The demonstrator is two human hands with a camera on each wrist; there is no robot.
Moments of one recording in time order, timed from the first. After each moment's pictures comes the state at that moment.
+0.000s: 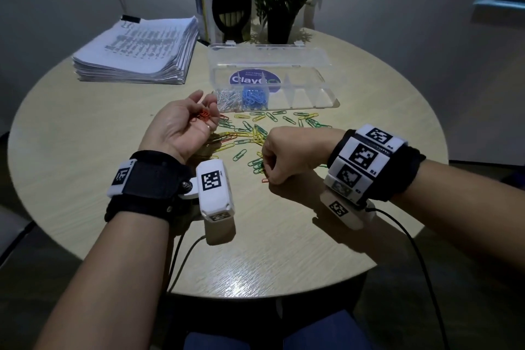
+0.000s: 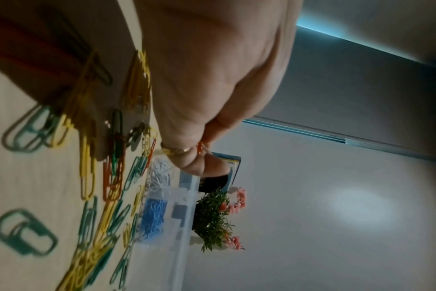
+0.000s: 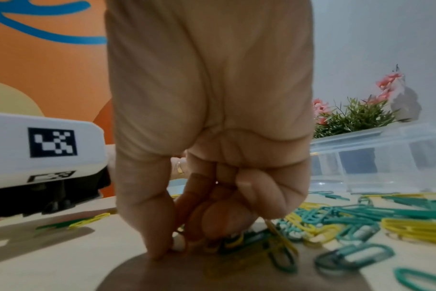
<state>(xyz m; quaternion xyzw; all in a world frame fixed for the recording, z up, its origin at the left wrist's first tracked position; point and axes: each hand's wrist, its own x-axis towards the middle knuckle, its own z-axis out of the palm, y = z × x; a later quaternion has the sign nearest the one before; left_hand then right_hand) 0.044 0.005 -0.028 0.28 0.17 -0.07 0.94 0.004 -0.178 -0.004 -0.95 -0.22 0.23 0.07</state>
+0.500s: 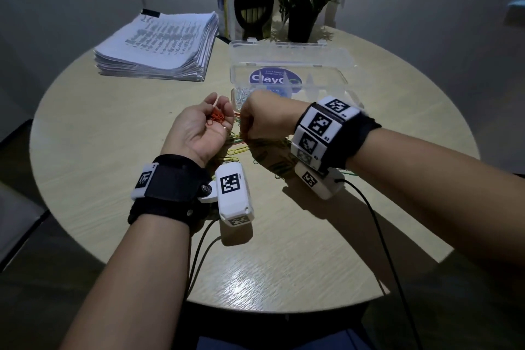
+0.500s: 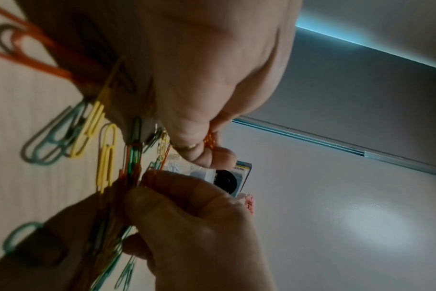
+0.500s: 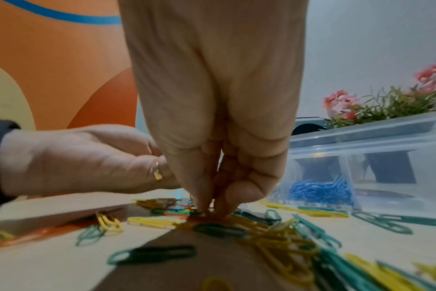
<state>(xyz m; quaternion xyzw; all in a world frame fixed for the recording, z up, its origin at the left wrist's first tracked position) 0.053 0.011 -0.039 0.20 0.20 -0.04 0.96 0.066 -0.113 -0.005 -0.96 -0.25 0.10 0.09</state>
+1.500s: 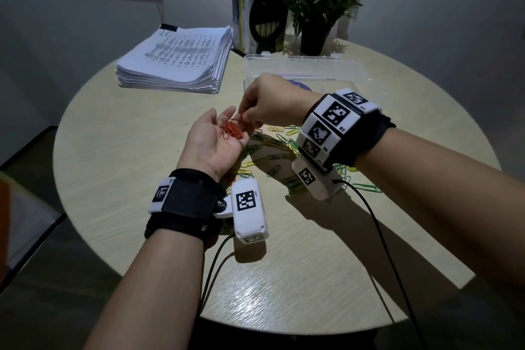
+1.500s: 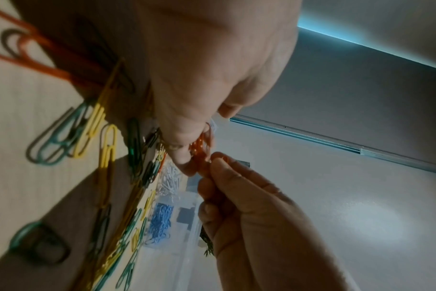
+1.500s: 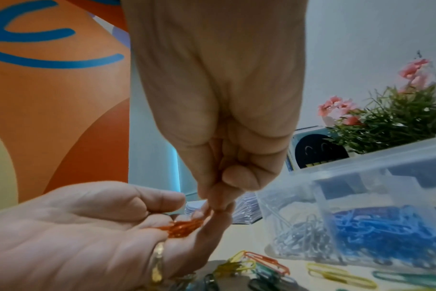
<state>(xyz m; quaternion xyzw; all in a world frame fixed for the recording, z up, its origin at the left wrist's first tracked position) 0.053 0.012 -0.040 0.25 0.19 -0.07 0.95 0.082 -0.102 0.023 -0.95 -0.23 0.06 0.22</state>
